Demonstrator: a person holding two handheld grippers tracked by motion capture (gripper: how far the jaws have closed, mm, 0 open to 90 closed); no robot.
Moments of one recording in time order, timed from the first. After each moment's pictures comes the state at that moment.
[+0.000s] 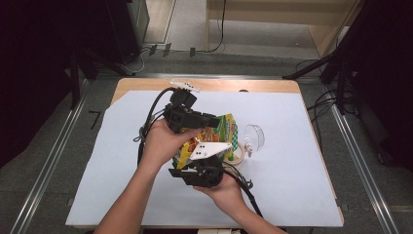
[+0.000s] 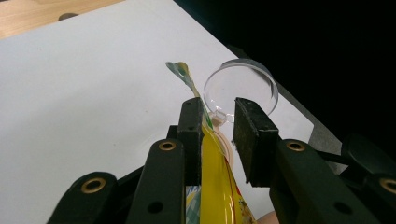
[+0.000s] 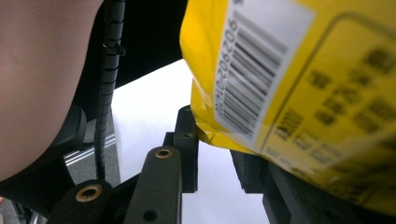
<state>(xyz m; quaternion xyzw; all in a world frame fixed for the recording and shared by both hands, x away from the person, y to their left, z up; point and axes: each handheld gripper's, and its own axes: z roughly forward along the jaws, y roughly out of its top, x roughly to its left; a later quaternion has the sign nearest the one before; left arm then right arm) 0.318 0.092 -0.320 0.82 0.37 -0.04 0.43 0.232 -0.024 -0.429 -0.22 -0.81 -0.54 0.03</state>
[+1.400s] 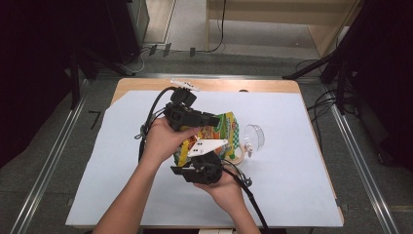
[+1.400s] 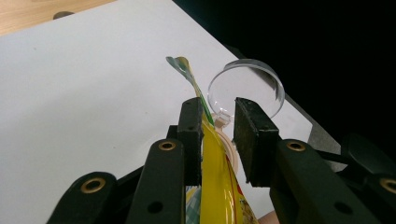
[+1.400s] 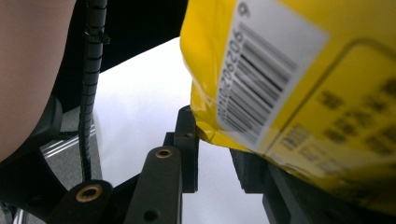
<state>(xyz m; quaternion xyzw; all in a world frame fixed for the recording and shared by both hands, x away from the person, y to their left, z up) 0.328 0.094 -0.327 0.82 0.36 -0.05 0.44 0.239 -0.021 -0.429 -0.24 -0.83 -0.50 0.01</state>
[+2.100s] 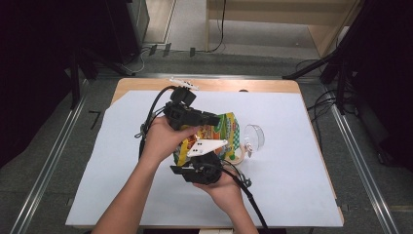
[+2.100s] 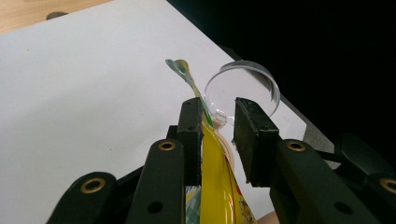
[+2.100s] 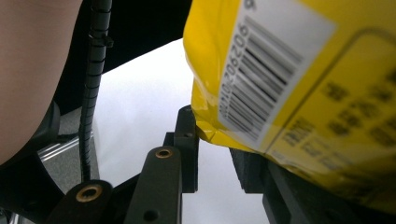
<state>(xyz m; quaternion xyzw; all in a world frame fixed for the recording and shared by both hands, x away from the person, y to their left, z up) 0.330 0.095 -0.326 0.82 0.36 -0.06 0.44 0.238 -0.020 -0.428 -0.24 -0.83 -0.51 0.00</state>
